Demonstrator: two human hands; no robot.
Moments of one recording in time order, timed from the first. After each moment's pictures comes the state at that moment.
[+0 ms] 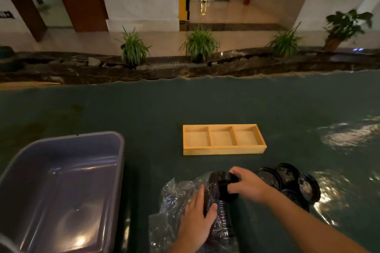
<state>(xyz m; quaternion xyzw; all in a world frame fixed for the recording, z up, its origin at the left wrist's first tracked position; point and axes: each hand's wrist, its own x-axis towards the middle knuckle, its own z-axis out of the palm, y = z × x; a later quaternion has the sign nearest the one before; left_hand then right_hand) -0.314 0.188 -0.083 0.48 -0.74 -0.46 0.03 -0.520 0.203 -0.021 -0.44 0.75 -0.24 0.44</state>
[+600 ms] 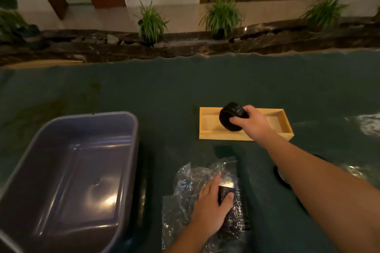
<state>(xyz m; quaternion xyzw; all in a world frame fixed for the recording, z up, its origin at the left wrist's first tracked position) -0.315 0.186 -0.083 0.49 -0.71 -0.51 0.04 -0.540 0.078 0.002 -0.40 0.78 -0.38 0.30</state>
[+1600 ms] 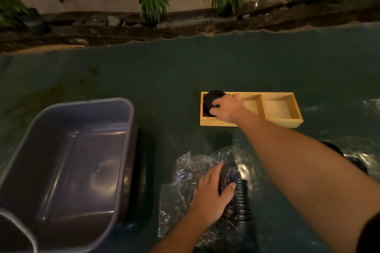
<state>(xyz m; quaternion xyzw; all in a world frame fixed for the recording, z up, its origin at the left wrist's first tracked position) -0.317 0.186 -0.087 0.50 -0.71 -0.50 0.02 -0.505 0.015 -0.023 -0.58 0.78 0.03 0.23</state>
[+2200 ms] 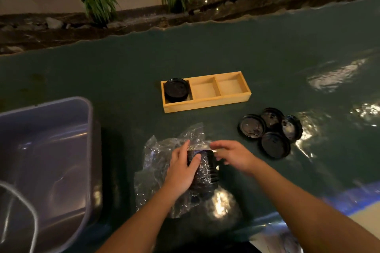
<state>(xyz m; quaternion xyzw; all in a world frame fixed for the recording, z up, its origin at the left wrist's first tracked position) -0.315 0.184 -0.088 0.48 -0.71 -0.51 0.05 -0.502 0.254 -0.064 -0.33 0.73 -0.32 0.50</state>
